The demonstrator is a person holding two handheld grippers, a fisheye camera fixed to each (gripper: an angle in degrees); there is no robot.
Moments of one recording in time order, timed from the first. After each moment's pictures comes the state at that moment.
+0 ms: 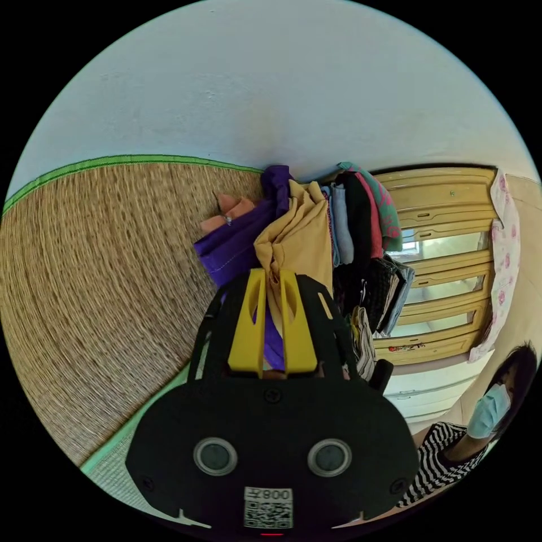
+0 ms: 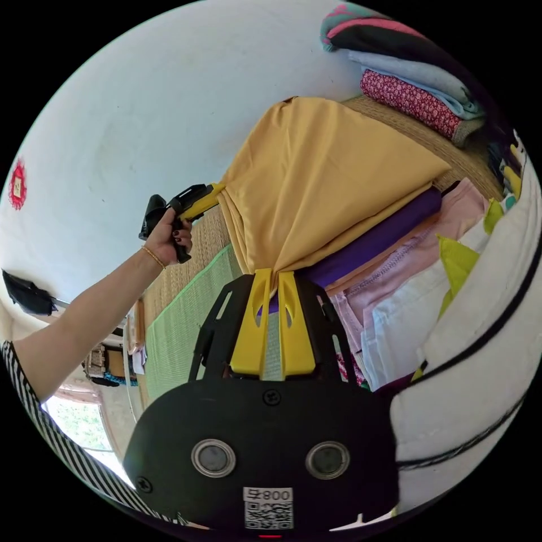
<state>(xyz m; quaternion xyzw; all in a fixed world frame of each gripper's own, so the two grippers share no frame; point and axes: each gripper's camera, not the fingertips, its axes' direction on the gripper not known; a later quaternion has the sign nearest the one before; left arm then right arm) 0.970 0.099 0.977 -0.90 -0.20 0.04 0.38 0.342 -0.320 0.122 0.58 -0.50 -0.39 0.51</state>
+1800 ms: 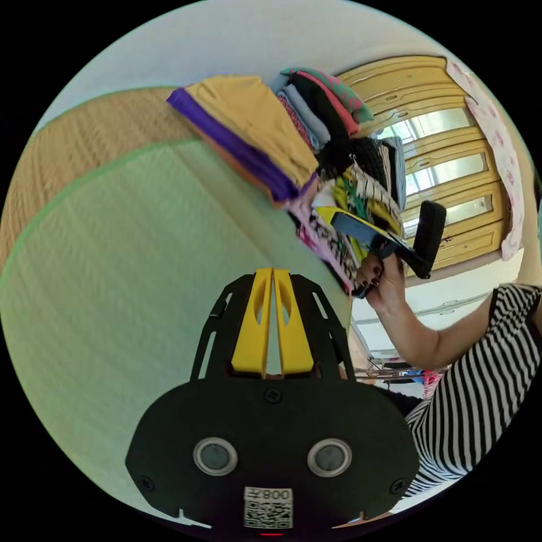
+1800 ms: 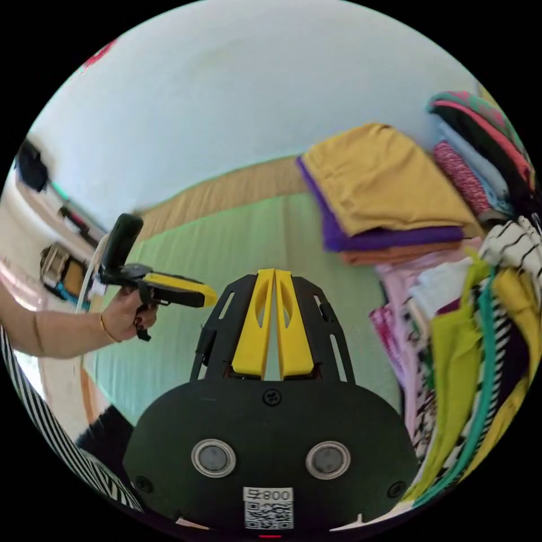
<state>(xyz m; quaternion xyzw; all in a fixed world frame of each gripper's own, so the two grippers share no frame) 1.265 -0.069 0.729 -0.95 -0.11 0.14 0.25 0.374 -0.105 0.145 0.70 -0.31 -0.44 0.46</state>
